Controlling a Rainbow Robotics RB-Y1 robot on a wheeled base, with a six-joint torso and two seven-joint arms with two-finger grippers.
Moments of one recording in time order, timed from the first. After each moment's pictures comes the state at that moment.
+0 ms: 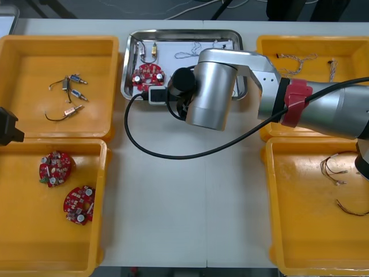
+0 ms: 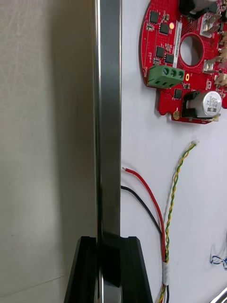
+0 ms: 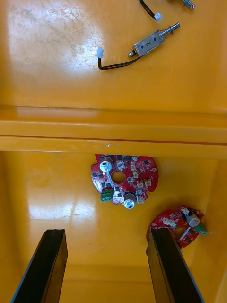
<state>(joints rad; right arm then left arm) -1.27 -0.51 1.23 -1.42 -0.56 1.06 1.77 -0.26 0.87 0.26 -2.13 0.89 1.91 -1.15</state>
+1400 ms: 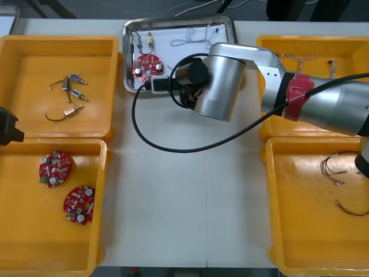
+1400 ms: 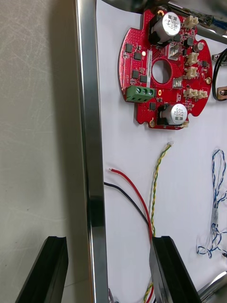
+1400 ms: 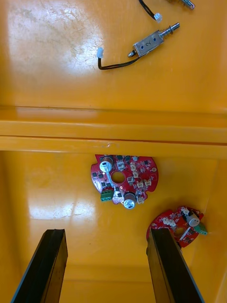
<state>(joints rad) -1.27 -0.51 1.23 -1.29 -0.51 0.85 1.86 -0.26 0.87 0.26 -2.13 0.89 1.91 -1.15</state>
